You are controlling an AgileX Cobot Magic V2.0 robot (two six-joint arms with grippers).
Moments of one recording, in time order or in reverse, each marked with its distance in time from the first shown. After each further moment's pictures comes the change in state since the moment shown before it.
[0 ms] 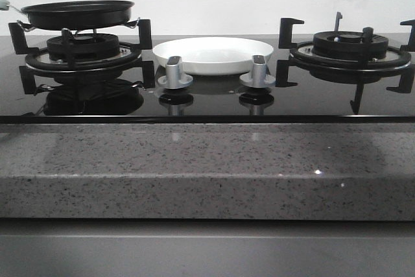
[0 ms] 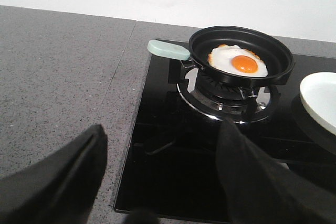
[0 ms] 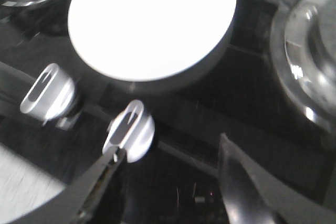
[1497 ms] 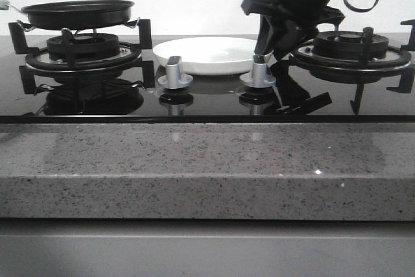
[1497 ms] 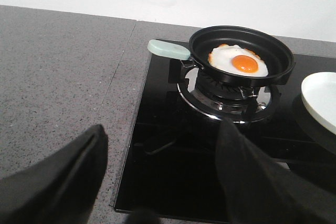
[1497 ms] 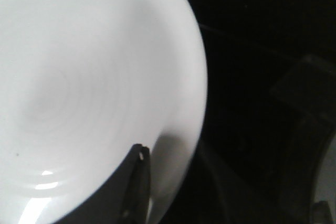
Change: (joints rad) left arm 0.000 0.000 0.001 0.000 0.000 0.000; right arm -0.017 0.637 -0.549 -0.037 0.091 0.000
